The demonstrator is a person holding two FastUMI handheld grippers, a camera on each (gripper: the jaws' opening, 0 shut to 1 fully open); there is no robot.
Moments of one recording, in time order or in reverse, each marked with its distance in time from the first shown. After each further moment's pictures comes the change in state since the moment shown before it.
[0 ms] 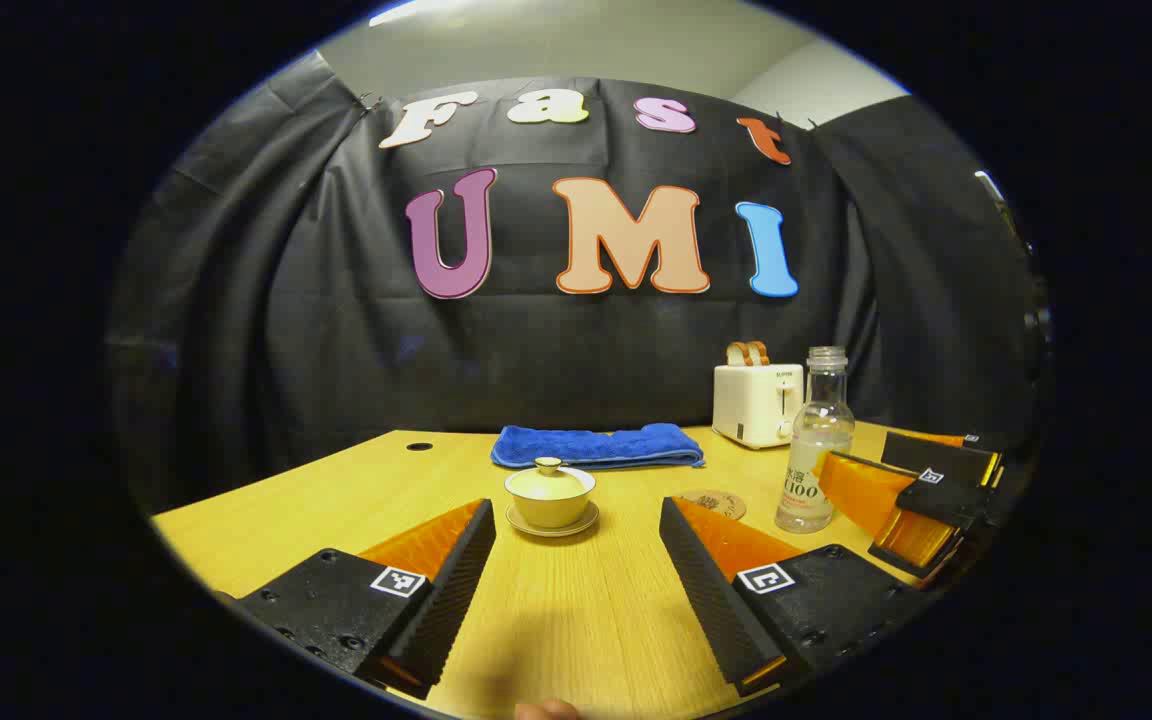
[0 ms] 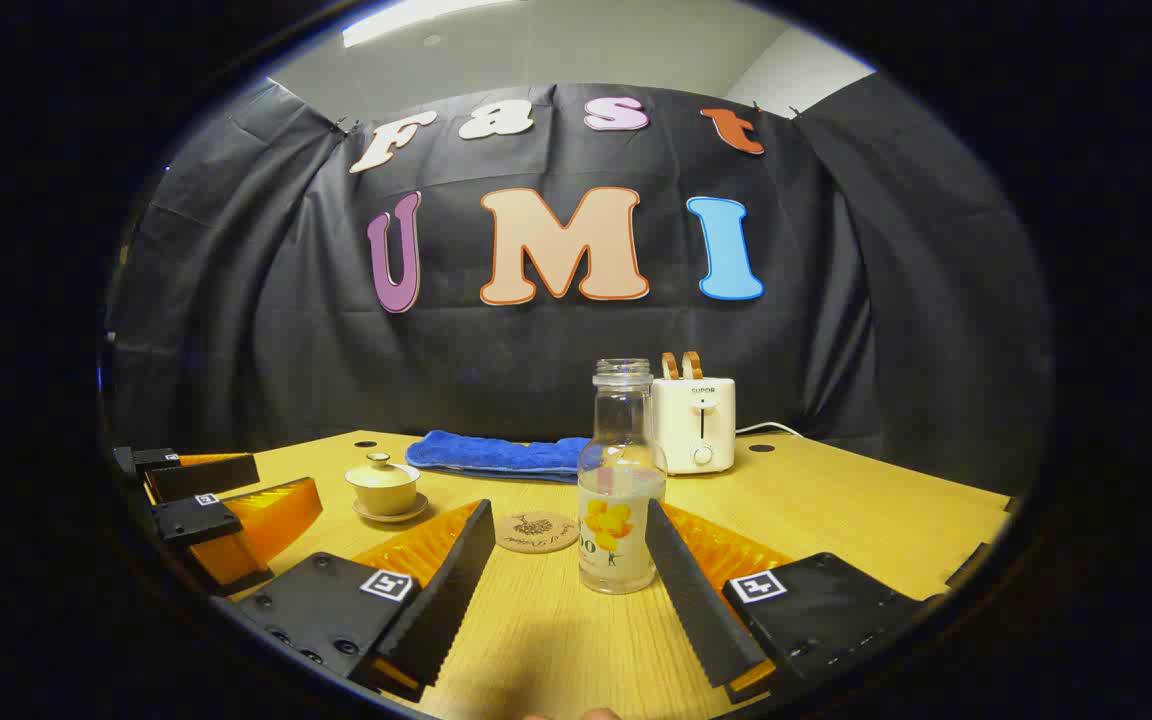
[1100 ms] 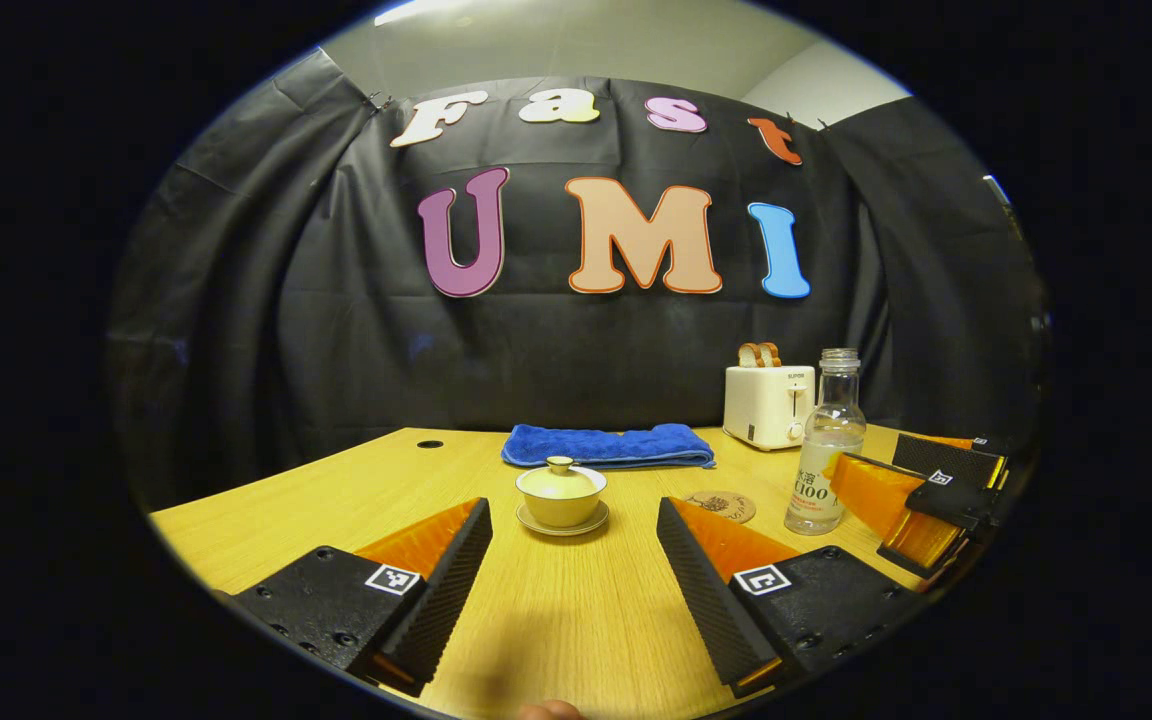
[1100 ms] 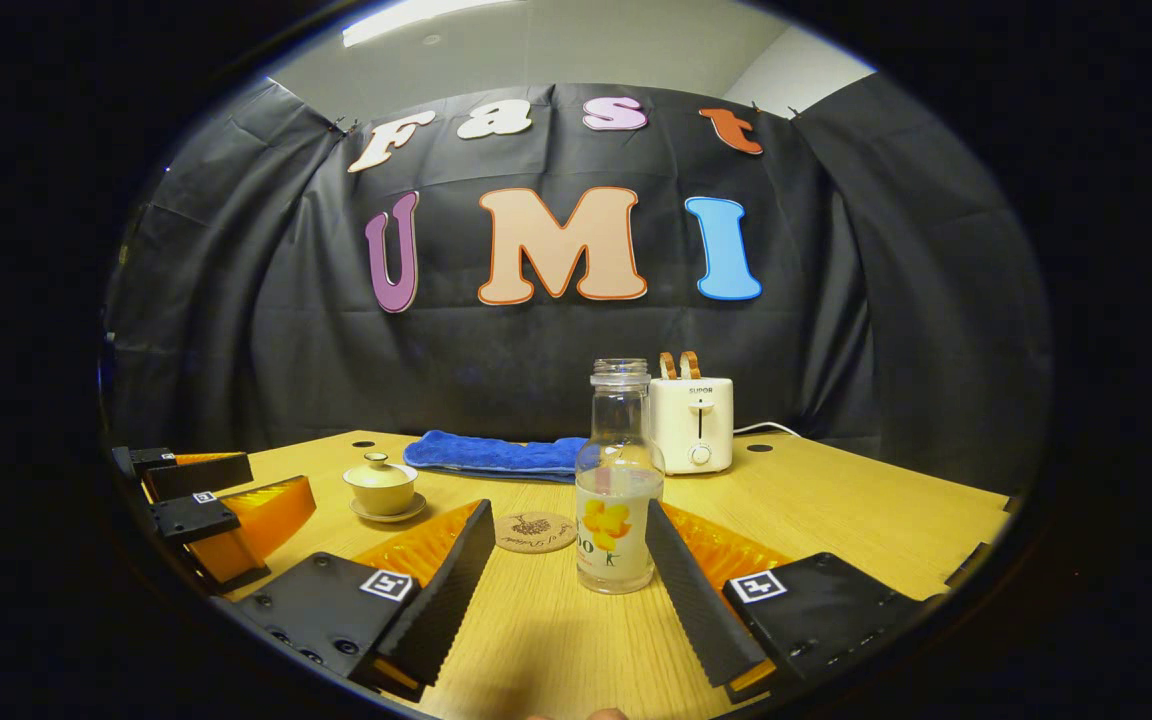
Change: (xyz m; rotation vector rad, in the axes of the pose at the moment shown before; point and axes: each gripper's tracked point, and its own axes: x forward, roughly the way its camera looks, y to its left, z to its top) left arm -0.002 0.004 0.001 -0.003 -0.003 0.000; right arm -0.002 0.000 0.001 0.000 0.001 -0.003
